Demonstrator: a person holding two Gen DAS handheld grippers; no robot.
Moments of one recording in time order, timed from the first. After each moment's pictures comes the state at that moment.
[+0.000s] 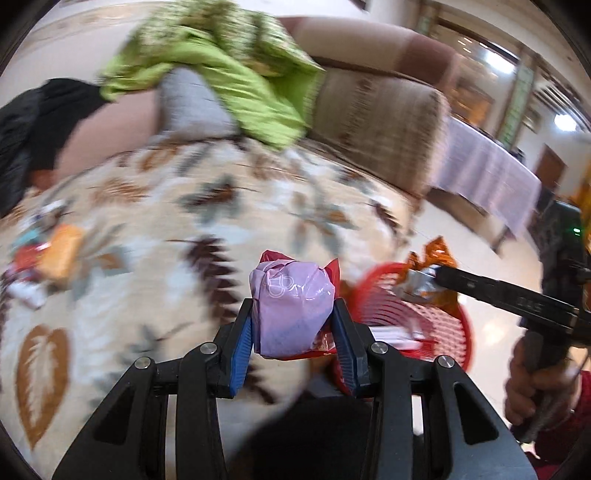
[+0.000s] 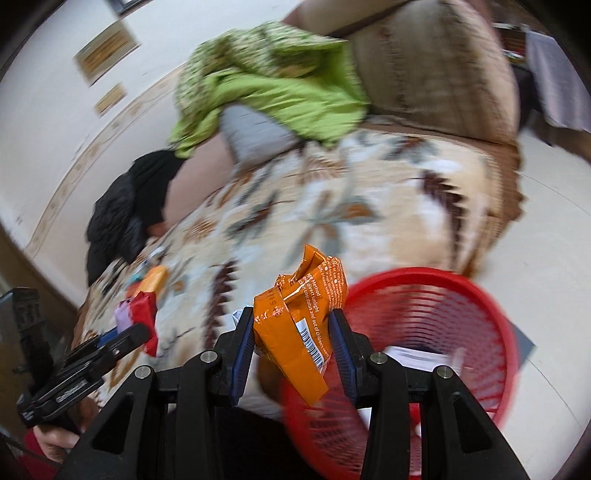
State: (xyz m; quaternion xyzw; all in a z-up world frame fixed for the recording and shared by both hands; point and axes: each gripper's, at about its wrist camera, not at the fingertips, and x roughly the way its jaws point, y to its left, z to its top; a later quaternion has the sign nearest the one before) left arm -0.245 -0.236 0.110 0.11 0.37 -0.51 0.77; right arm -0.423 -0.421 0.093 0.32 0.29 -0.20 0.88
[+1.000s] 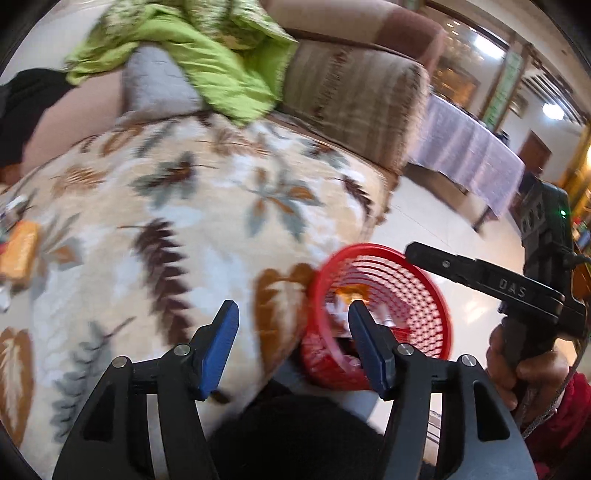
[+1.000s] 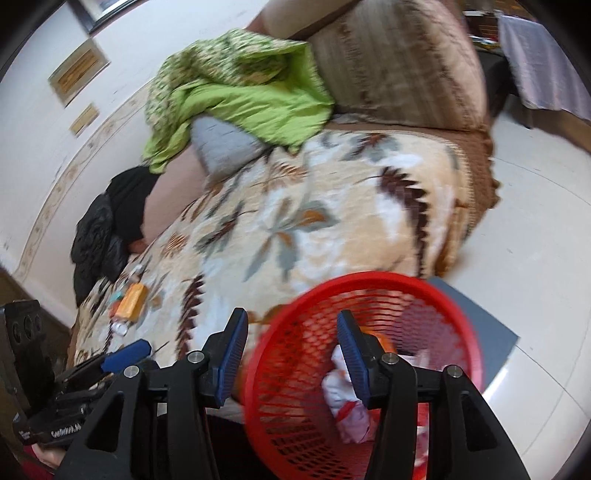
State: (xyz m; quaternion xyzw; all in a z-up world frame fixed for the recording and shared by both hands) left arm -0.246 -0.249 0.100 0.11 0.41 -0.52 0.75; right arm -0.409 -0.426 0.090 0.33 0.30 -0.19 0.88
